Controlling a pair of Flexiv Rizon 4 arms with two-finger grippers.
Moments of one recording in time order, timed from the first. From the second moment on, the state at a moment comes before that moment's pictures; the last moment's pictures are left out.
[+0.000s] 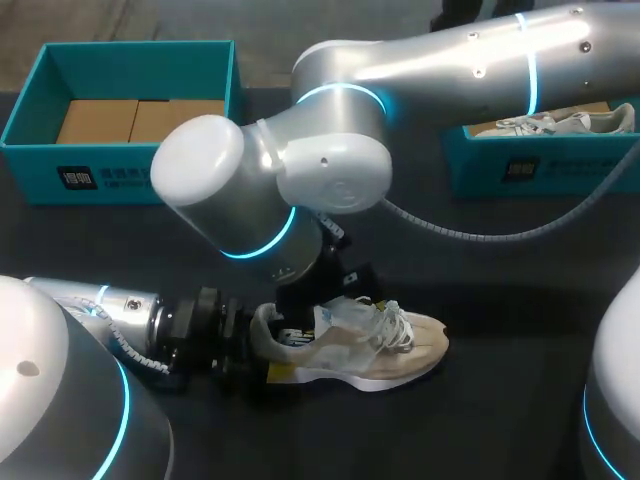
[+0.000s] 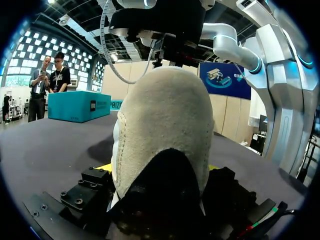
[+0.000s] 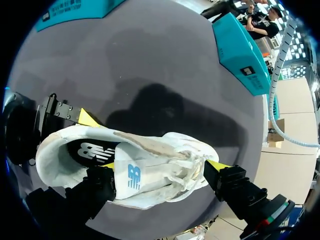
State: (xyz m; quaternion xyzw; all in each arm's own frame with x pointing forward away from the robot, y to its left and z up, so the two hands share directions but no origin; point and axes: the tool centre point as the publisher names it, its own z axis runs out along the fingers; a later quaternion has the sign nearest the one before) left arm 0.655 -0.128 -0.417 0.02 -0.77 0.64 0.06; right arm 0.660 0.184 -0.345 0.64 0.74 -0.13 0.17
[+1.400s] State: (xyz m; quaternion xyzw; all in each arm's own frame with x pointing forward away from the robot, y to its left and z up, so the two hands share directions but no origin) left arm 0.655 -0.128 -0.417 0.02 -0.77 0.64 0.06; right arm 0.648 0.190 -0.317 0.68 0.73 -0.08 0.10
